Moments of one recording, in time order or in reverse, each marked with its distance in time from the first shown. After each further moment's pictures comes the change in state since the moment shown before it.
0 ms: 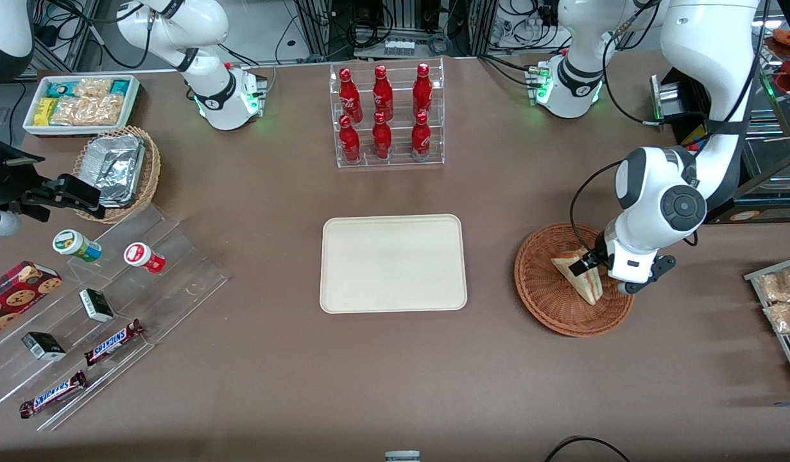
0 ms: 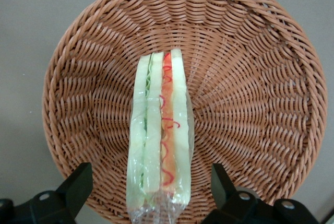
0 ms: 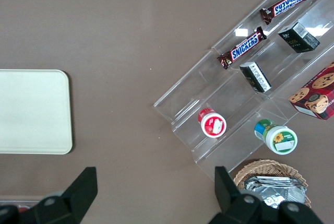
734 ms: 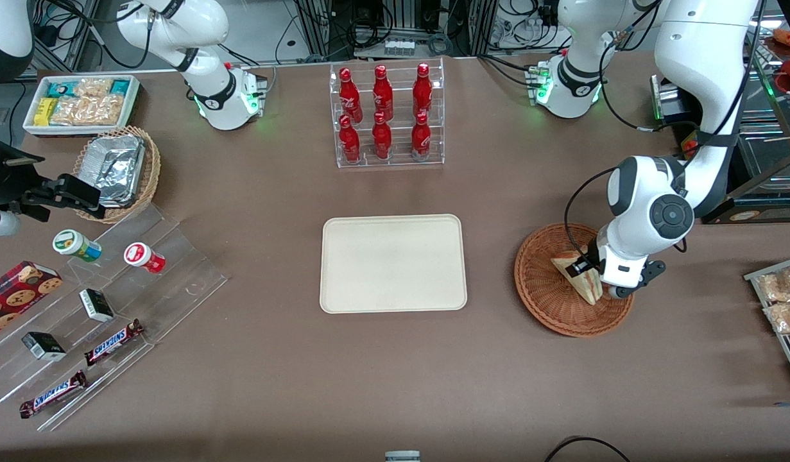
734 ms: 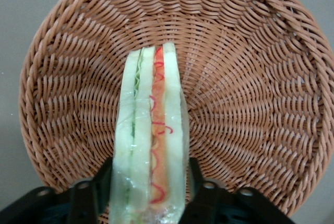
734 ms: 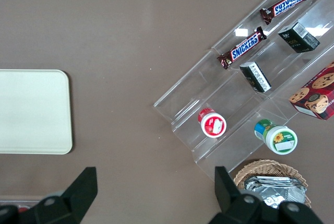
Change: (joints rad) arm 0.000 0.043 -0.014 0.002 0.000 0.029 -0.001
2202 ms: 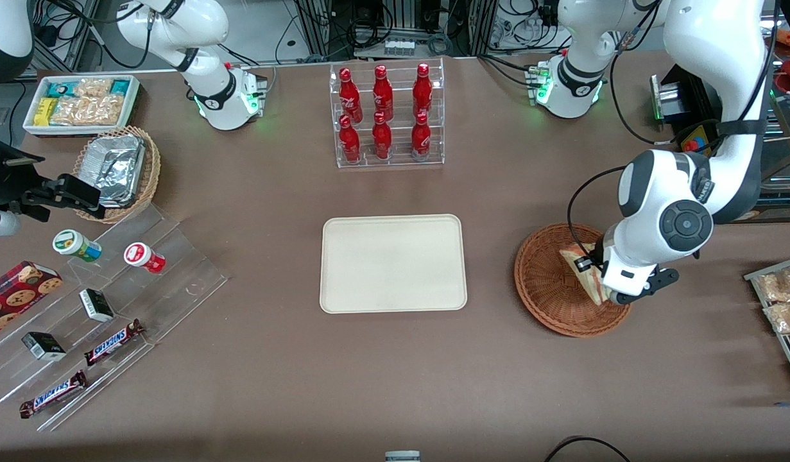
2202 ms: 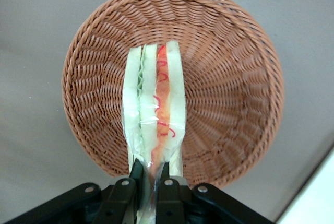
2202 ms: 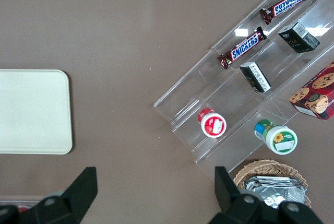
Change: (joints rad) arm -0.003 -0.007 -0.054 0.274 0.064 -0.390 0.087
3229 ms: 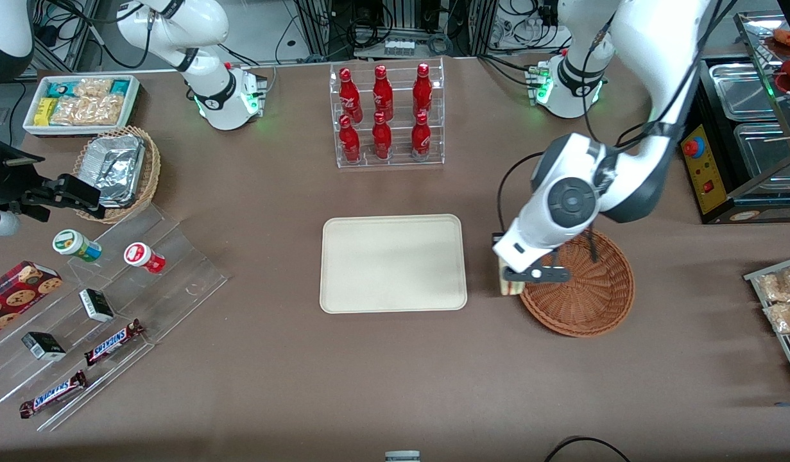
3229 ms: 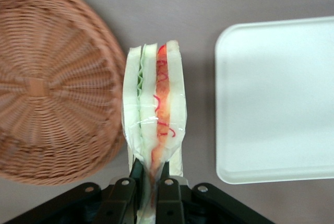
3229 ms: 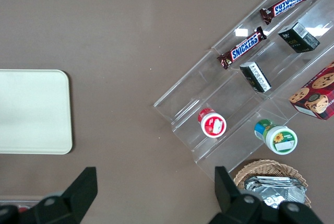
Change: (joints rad) arm -0.121 0.073 -0.169 0.043 0.002 0.051 0.156
